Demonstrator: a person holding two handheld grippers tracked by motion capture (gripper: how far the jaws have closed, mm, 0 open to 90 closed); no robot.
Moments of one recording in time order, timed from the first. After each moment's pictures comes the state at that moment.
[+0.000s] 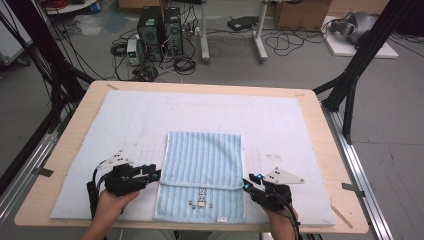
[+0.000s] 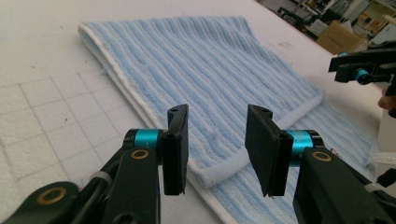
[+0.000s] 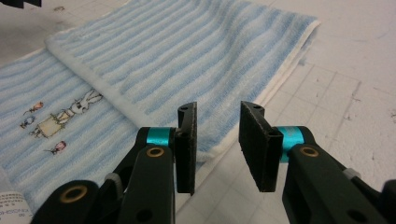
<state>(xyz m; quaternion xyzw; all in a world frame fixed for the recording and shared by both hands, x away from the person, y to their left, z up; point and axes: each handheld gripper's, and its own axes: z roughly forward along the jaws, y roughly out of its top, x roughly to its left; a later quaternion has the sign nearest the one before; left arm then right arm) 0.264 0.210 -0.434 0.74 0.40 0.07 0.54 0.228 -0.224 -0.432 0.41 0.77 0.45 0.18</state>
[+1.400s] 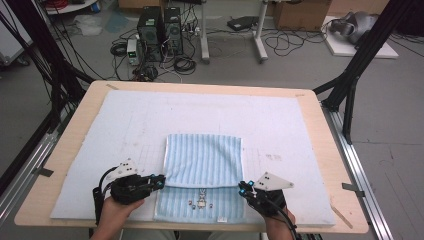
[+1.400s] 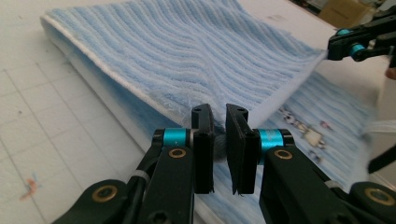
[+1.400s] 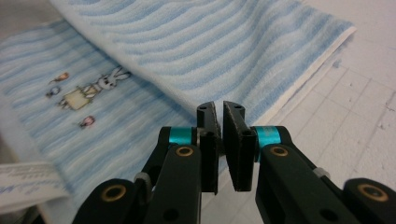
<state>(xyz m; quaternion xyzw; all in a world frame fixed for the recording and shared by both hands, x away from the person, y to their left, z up) 0.238 0.196 -0.434 0.76 0.37 0.07 0.53 0.214 -0.208 -0.428 0.36 0.81 0.42 0.18</state>
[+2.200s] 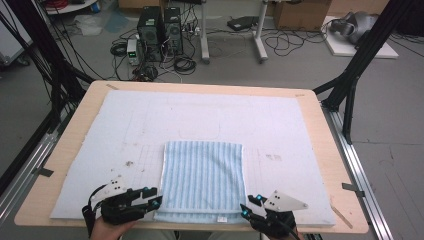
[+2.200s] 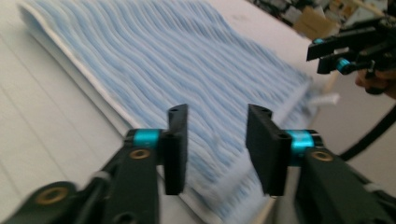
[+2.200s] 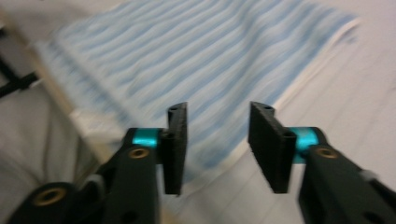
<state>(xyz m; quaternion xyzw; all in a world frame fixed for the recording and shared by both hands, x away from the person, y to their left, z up) 0.209 0.209 -0.436 0.73 0.37 0.06 0.57 0.177 -0.223 -0.428 0.37 0.79 0.45 0.17</state>
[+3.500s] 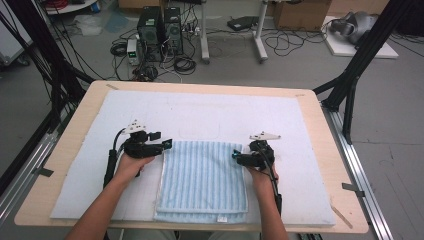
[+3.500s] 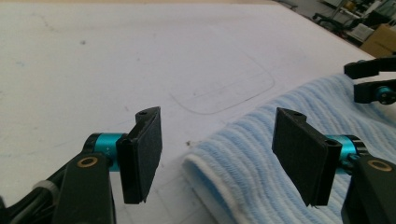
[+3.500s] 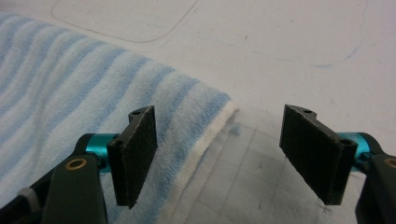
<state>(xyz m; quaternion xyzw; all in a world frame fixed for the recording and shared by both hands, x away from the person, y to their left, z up) 0.370 0.193 -0.443 0.73 0.43 0.13 0.52 0.350 -0.203 -0.446 0.50 0.76 0.38 0.18</state>
